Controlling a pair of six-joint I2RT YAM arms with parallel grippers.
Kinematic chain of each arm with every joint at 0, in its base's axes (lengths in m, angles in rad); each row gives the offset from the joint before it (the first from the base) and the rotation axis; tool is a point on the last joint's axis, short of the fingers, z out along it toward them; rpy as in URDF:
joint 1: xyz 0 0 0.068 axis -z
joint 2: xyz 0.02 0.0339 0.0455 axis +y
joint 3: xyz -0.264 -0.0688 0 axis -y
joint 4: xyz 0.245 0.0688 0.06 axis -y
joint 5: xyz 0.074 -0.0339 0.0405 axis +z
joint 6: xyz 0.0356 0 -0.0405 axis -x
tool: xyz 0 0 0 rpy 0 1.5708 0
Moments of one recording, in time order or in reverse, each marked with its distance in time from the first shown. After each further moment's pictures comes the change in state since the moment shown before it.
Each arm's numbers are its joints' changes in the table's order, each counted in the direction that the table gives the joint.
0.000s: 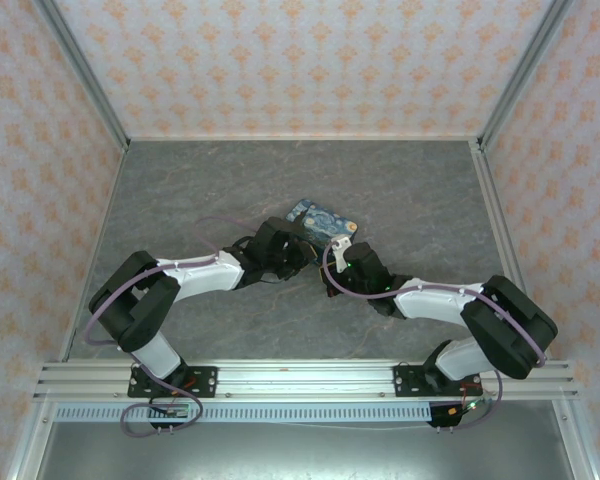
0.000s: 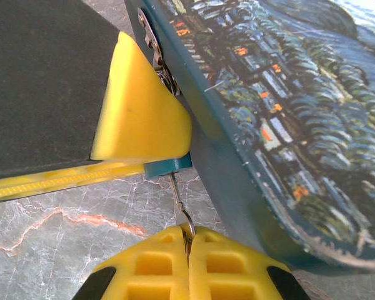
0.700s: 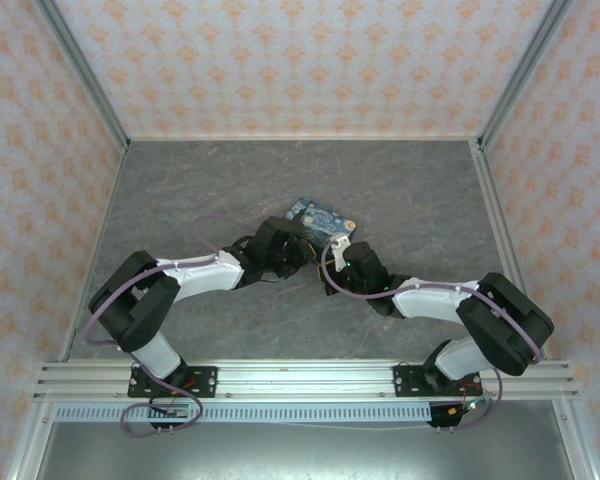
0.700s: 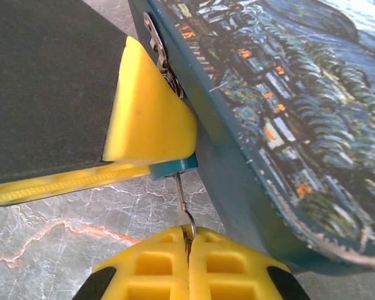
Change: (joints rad) left arm 0.000 0.000 0.002 -0.001 0.029 0.000; right arm 0.000 0.024 0.000 0.056 0.006 -0.002
